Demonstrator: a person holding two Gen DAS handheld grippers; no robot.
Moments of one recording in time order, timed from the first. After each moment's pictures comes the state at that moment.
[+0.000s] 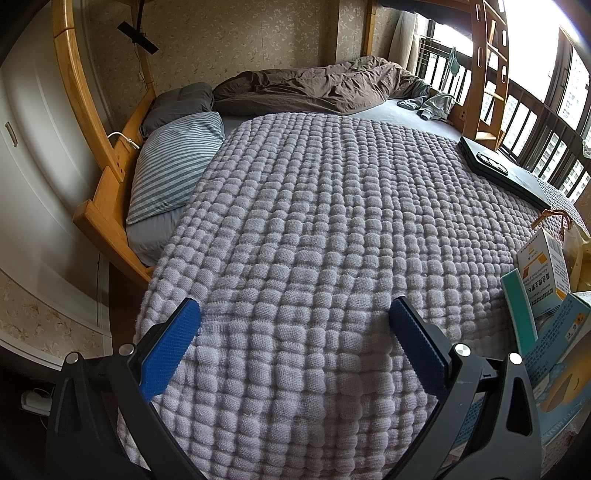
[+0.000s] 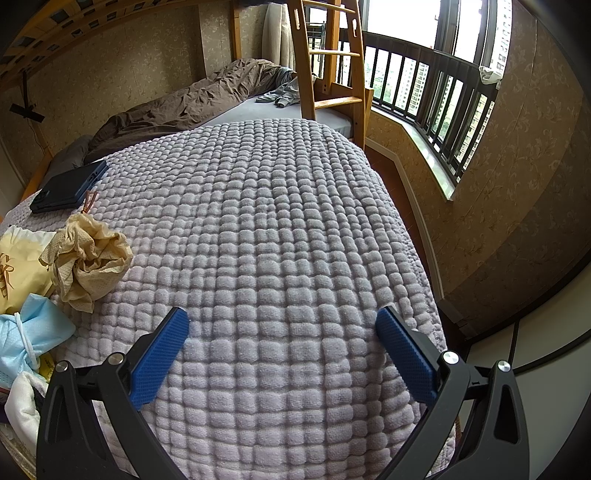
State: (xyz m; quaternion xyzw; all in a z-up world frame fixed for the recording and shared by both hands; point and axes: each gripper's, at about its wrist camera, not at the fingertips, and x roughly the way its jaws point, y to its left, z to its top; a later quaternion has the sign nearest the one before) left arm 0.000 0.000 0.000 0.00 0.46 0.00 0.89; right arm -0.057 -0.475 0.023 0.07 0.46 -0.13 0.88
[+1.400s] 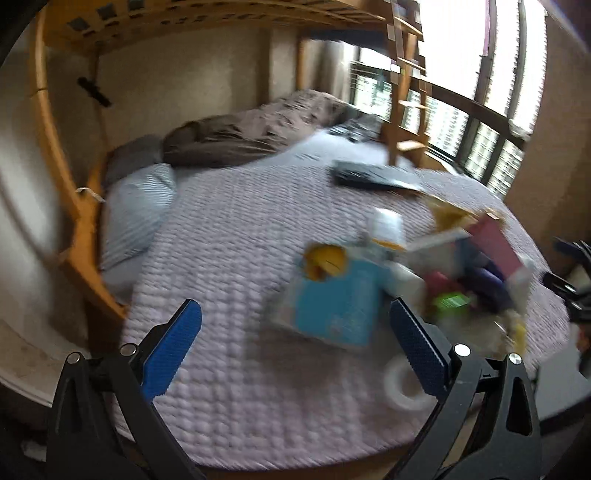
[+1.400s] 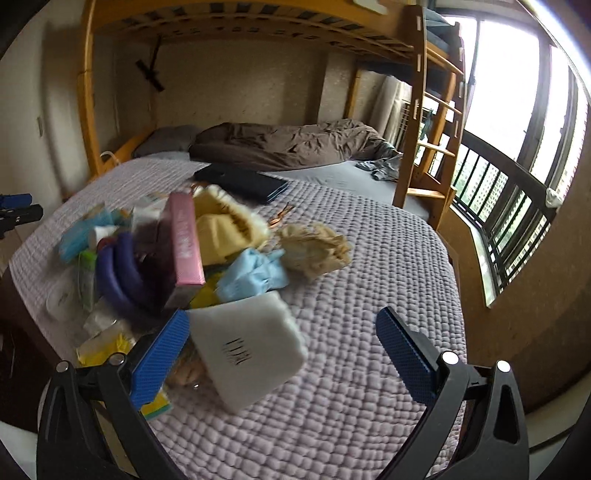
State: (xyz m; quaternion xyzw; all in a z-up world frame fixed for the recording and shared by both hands) left arm -0.128 -0.060 0.079 0.03 0.39 -0.13 0.91; right arm -0.158 -0.373 0.132 -0.08 0.37 0.05 0.92
